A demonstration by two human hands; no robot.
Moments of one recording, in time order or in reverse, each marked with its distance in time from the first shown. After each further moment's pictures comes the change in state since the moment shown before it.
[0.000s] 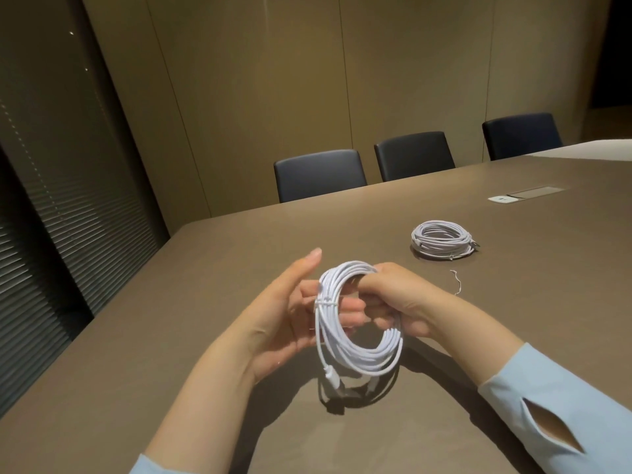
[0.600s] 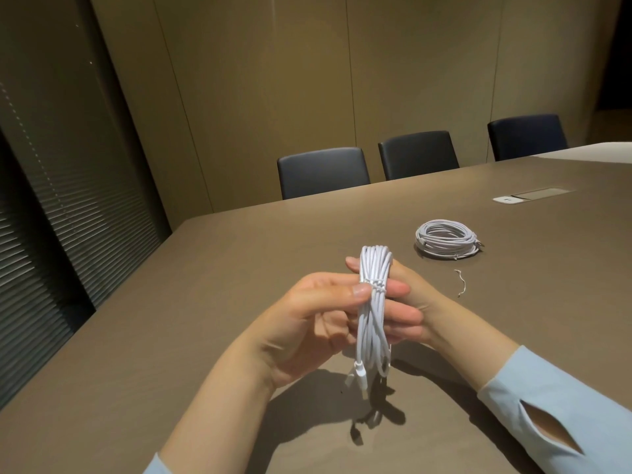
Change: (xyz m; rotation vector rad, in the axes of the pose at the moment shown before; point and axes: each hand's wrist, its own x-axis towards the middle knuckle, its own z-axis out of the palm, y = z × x) left_hand -0.006 -0.002 0.017 0.014 -0.377 0.202; right_hand -0.024 -0.010 0.008 0.358 -0.286 -0.077
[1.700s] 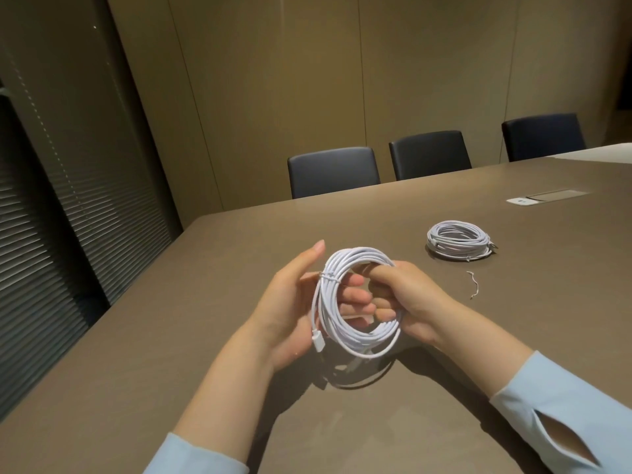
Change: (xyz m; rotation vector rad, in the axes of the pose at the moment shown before) left_hand -0.001 0.000 -0.019 -0.216 0.416 -0.135; right_hand 0.029 0.019 -0.011 -0.062 0.314 -0.082
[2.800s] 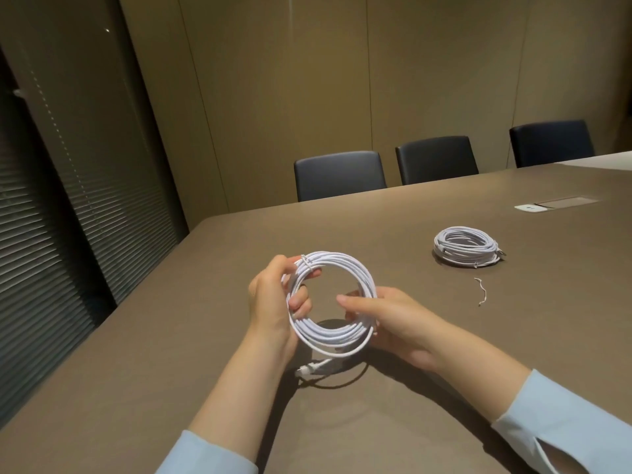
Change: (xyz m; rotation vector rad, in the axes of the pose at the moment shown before) left_hand 0.027 -0.006 -0.027 -0.135 0.485 0.404; right_hand -0.005 0.017 0.014 -0.159 -0.113 0.144
